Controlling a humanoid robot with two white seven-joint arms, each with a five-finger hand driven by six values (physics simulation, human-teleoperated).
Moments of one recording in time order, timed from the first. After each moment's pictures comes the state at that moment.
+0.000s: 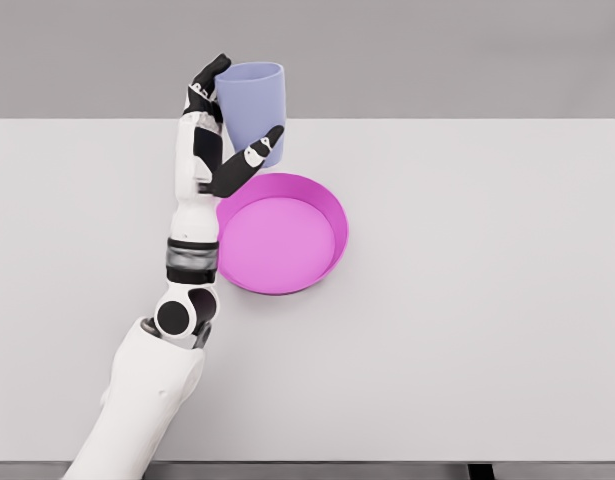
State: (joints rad) left arm -0.30 0.00 -0.38 -1.39 0.15 -0.61 0.23; right arm 0.03 0.00 0.33 0.05 -0.09 -0.07 -0.11
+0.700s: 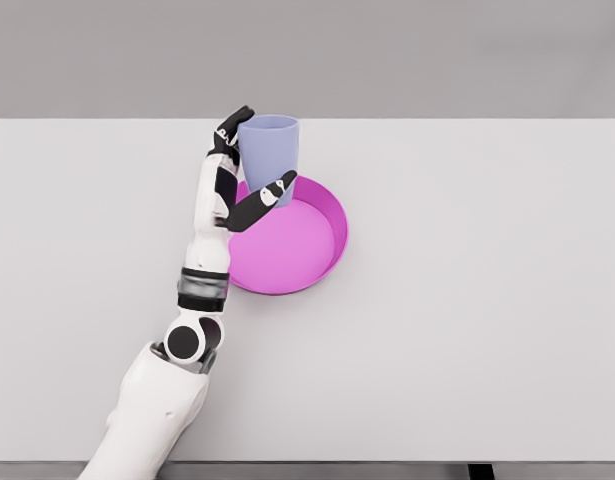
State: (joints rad) left arm -0.24 0.00 -0.41 -1.30 0.12 -0.61 0.22; right arm 0.03 0.00 0.33 0.05 -0.09 -0.07 -0.11
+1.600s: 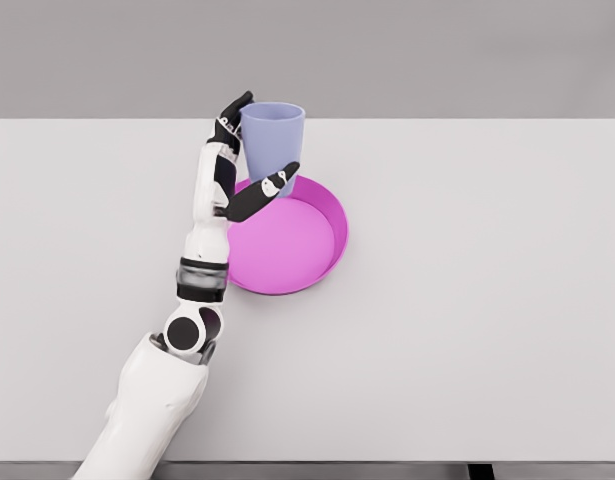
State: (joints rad) left arm -0.27 0.00 -0.40 -1.30 0.10 -0.61 0.23; right arm 0.03 0.00 0.33 0.05 -0.09 -0.07 -0.11
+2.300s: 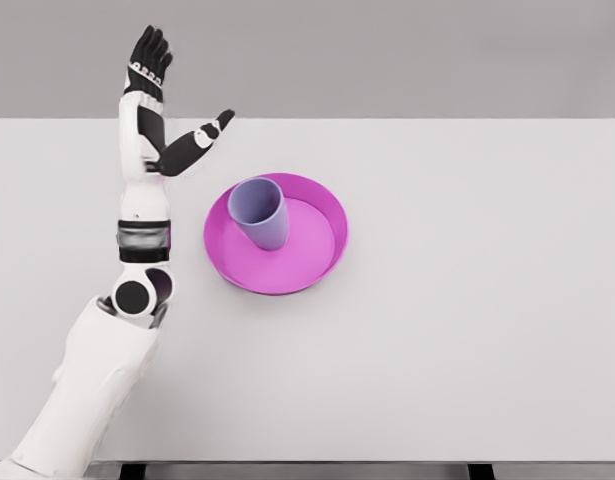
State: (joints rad) left arm -0.37 0.18 -0.40 -1.35 0.15 -0.61 0.39; right arm 0.03 0.00 0.33 0.05 -0.09 -0.07 -0.11
